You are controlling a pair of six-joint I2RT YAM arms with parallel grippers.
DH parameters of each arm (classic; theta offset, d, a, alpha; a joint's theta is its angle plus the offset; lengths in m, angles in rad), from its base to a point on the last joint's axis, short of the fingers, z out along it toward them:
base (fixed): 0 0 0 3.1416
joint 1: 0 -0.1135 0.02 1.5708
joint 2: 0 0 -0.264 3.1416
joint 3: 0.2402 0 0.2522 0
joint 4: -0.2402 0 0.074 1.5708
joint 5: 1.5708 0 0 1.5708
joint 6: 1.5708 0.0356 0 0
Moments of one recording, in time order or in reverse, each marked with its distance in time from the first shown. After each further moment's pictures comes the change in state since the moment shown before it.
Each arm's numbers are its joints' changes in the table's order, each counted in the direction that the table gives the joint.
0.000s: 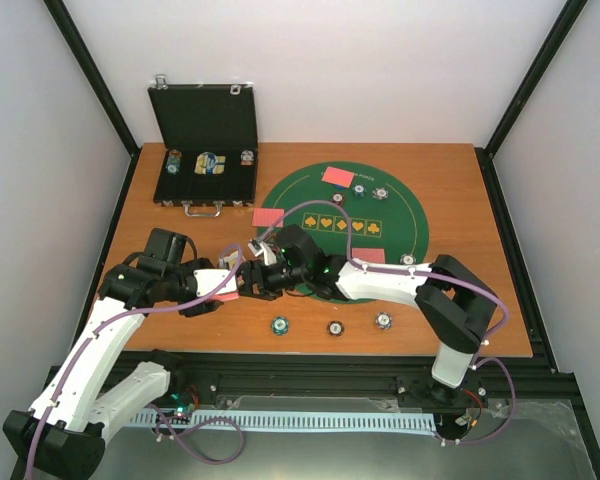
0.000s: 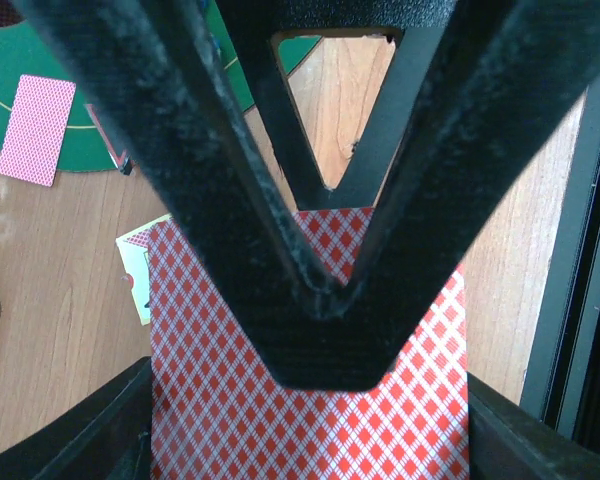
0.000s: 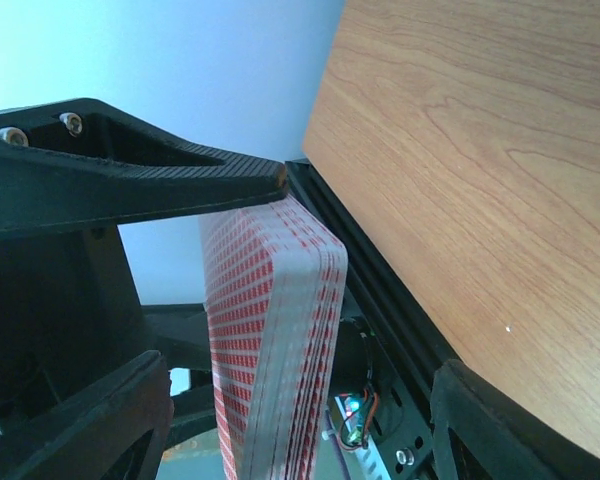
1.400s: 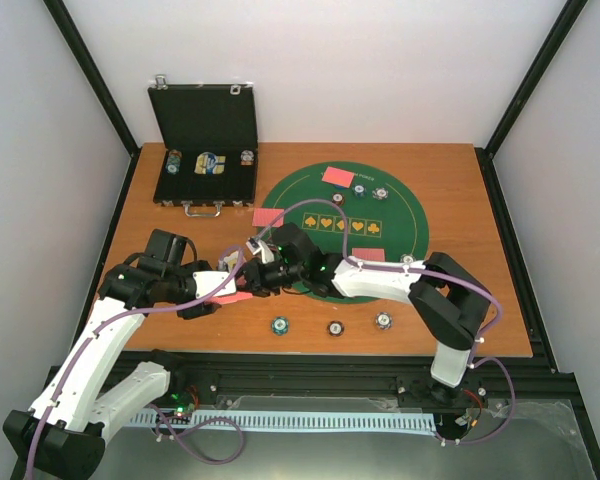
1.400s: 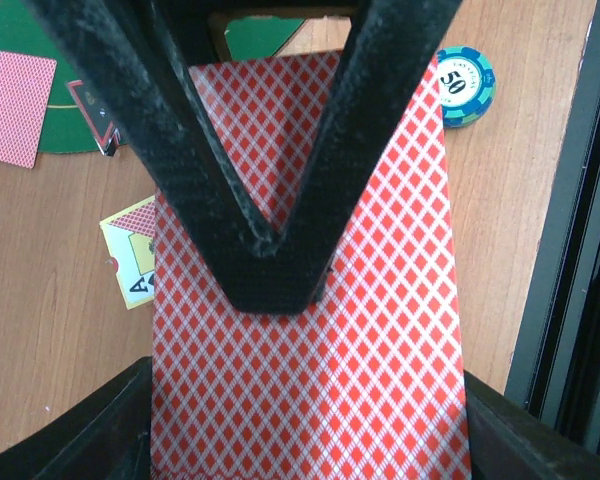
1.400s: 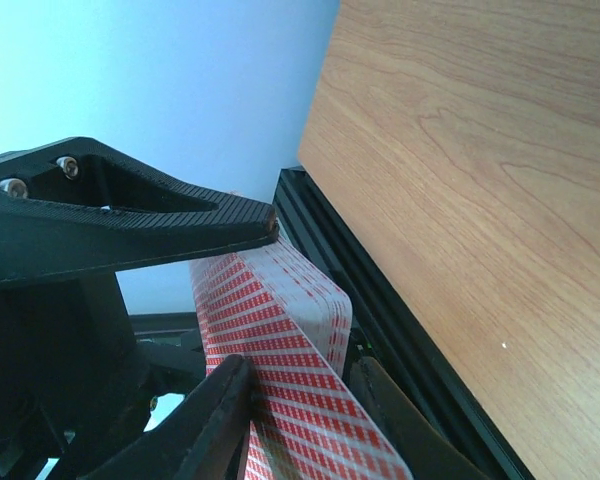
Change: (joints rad) left arm 0.000 0.000 0.000 -0.031 -0.019 0.000; right arm 0.009 0.048 0.032 0.019 -0.002 0.016
